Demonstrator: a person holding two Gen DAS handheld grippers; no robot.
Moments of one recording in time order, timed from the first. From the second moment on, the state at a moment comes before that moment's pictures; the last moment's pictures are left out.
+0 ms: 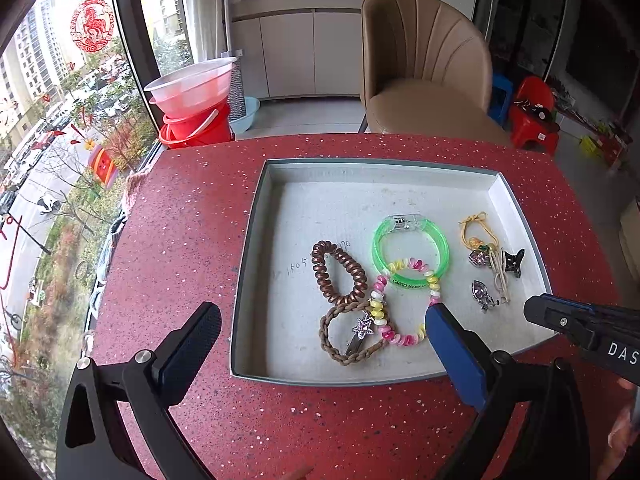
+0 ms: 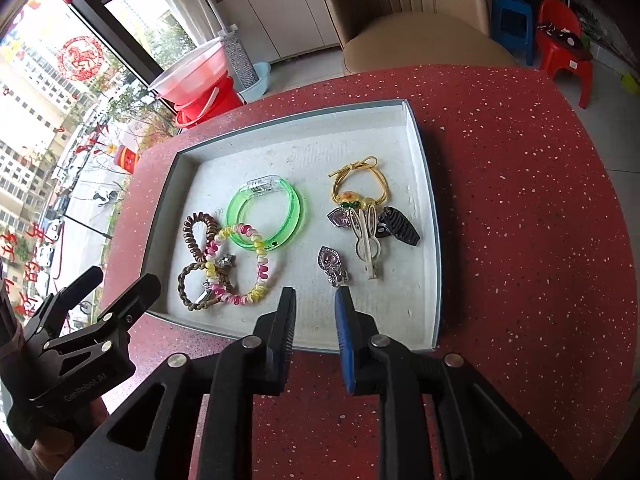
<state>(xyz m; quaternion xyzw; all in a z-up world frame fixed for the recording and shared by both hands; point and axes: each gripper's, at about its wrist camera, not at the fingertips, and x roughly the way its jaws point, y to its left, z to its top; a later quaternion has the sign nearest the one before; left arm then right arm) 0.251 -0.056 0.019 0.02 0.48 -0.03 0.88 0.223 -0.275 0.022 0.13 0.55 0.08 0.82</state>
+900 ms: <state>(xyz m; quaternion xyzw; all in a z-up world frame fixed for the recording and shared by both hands) 0.150 -0.024 0.029 0.02 0.43 -0.02 0.90 0.120 -0.251 0.050 0.09 0.43 0.02 0.90</state>
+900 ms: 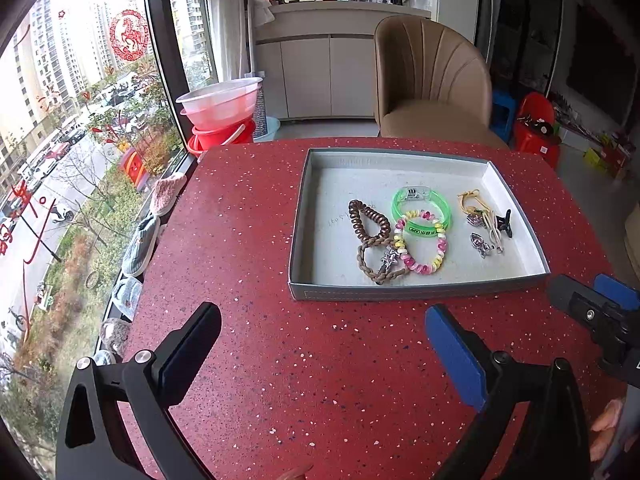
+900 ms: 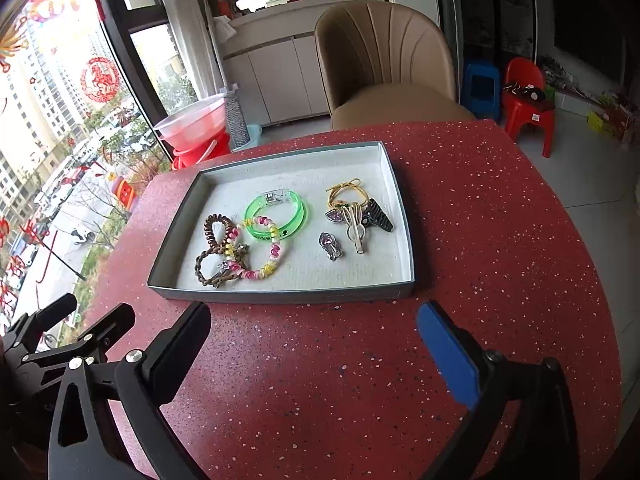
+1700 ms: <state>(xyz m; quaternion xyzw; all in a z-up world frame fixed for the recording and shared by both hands) 0.134 -0.008 0.022 0.00 0.42 -0.01 0.91 0.092 -0.247 0.055 0.06 0.39 -0.02 0.92</state>
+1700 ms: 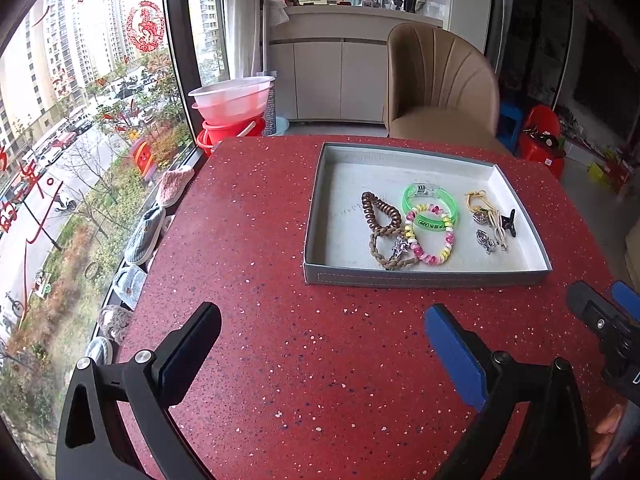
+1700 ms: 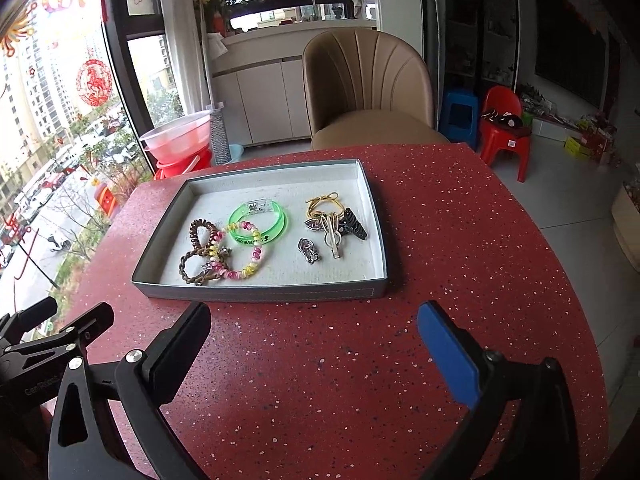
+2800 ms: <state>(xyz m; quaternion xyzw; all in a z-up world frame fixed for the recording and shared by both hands) 0.130 -0.009 0.019 0.00 0.43 -0.03 0.90 0.089 -0.243 0.058 0.05 0.39 -0.02 0.92</state>
